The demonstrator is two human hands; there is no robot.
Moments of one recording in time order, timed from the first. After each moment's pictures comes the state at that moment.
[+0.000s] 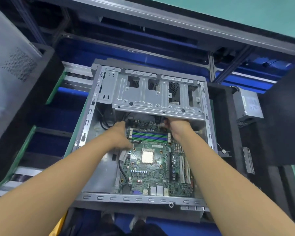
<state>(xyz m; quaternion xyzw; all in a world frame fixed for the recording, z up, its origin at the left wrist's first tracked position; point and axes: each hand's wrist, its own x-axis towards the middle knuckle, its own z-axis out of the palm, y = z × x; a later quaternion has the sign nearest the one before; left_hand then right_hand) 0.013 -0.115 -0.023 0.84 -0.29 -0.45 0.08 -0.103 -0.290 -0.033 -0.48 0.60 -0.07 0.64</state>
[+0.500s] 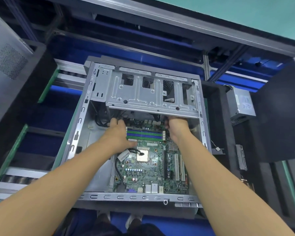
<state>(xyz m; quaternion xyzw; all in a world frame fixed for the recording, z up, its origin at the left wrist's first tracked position) -0.006 -0.115 -0.026 0.87 -0.35 -0.34 0.10 -0.114 -0.292 -0.035 -0.46 0.62 -0.12 0.63</state>
